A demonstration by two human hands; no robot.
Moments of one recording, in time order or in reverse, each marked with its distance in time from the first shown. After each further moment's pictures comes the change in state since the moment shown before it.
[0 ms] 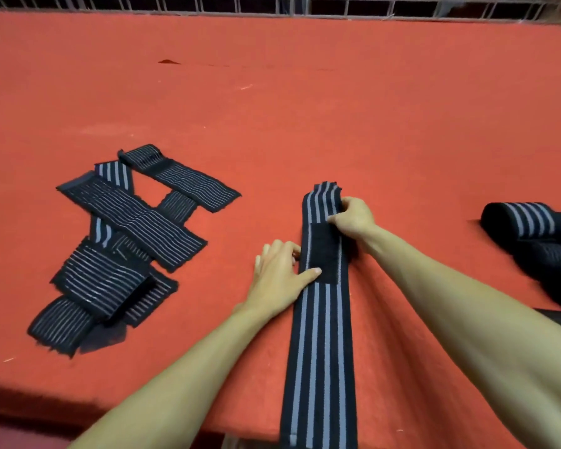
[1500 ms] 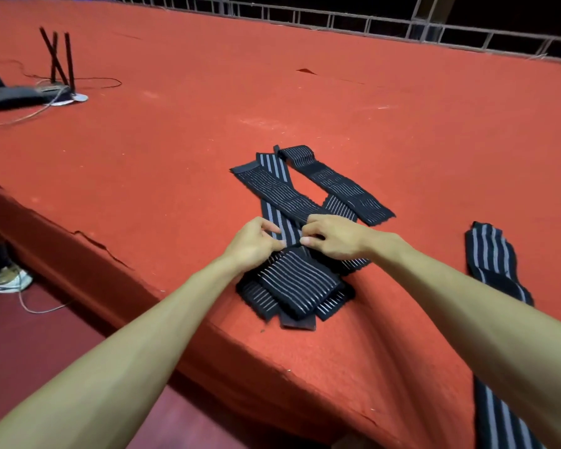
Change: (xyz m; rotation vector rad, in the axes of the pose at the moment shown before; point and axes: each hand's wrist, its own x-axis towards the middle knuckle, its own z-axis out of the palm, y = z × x) left_hand -0.041 -0.198 -0.211 -0.352 0.154 -0.455; right_hand -0.076 -0.185 0.206 -0.784 -0.689 -0.975
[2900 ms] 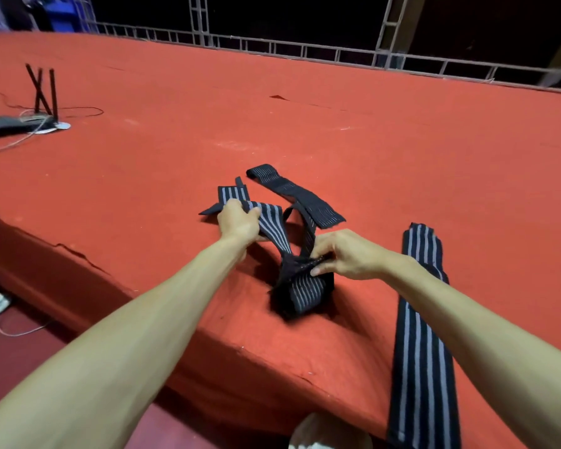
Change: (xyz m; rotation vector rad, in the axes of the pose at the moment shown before) left_hand -0.025 0.084 0.031 -0.289 0.388 -0.063; right_hand -0.130 0.010 -0.018 0.173 0.186 -0.085
